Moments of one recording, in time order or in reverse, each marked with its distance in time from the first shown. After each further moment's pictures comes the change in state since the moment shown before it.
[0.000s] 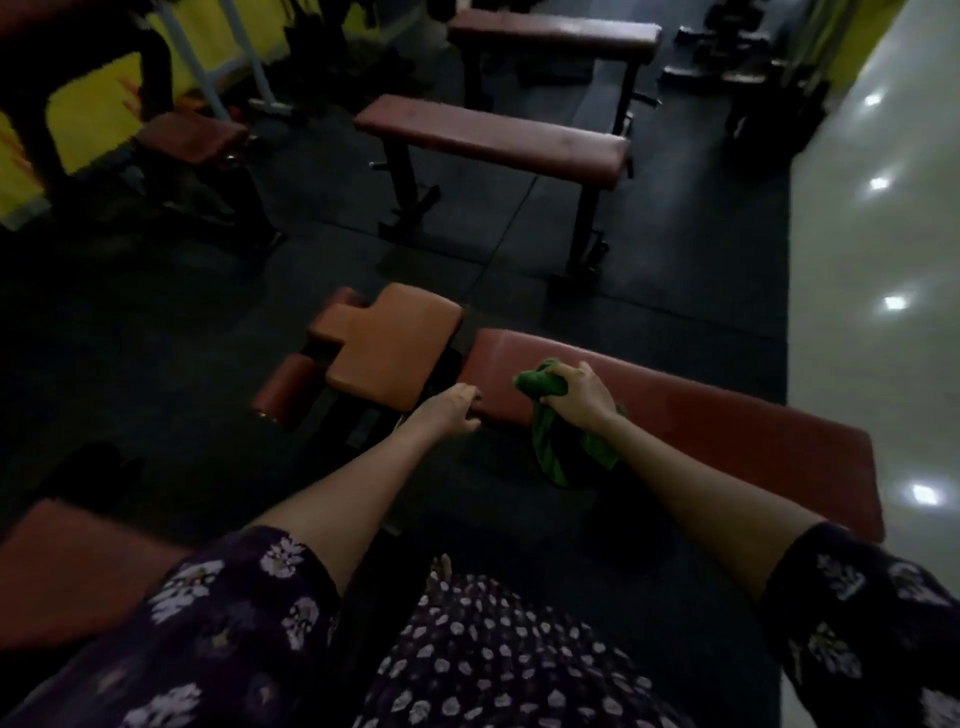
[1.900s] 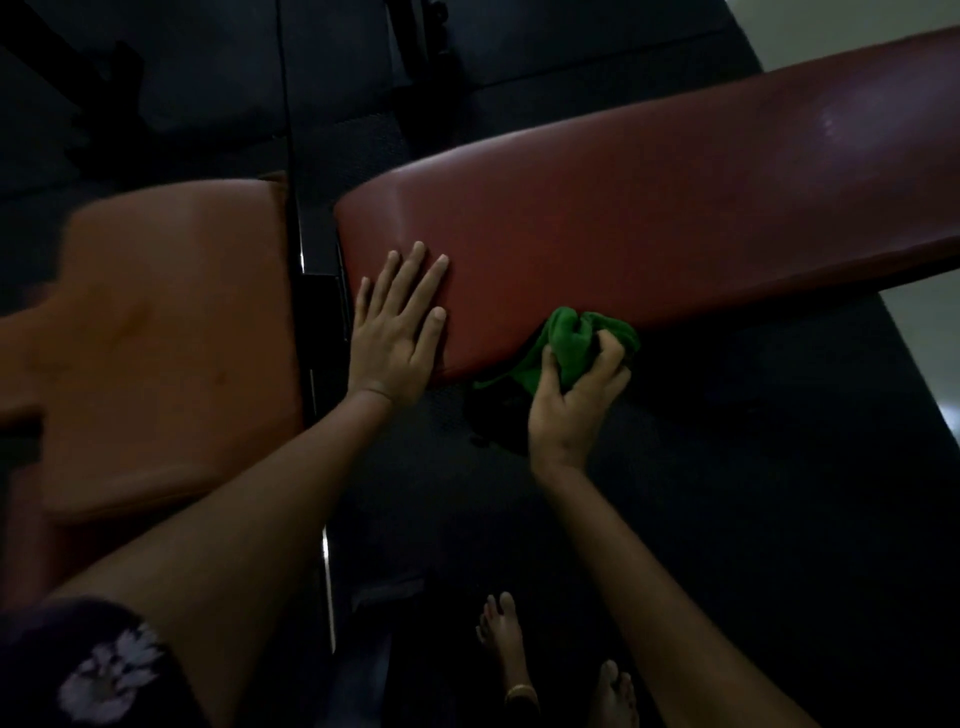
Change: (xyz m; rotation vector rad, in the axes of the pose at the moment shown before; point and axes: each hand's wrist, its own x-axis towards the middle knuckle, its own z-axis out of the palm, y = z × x) left_hand 0.339 -0.188 0.183 0.090 0.343 0.618; right_hand 0.188 0.057 0.340 0.825 1.156 0.653
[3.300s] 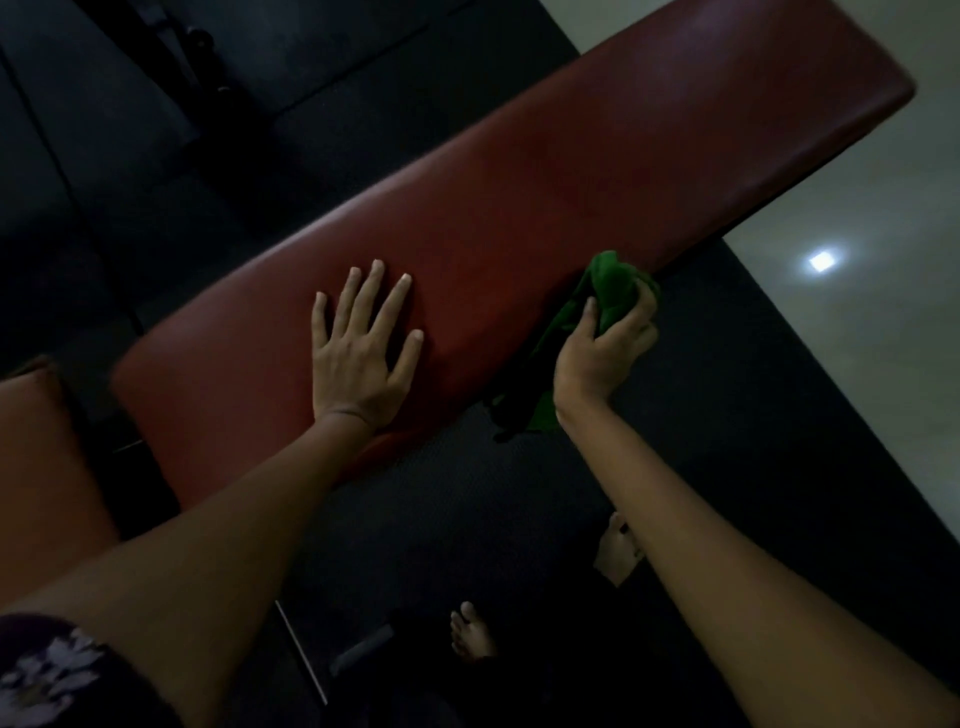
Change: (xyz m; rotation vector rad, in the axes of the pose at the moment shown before) left_hand 0.116 0.145 0.048 0.148 -0.184 0.208; right_hand 0.194 -0.004 -0.111 -0.115 0.386 0.300
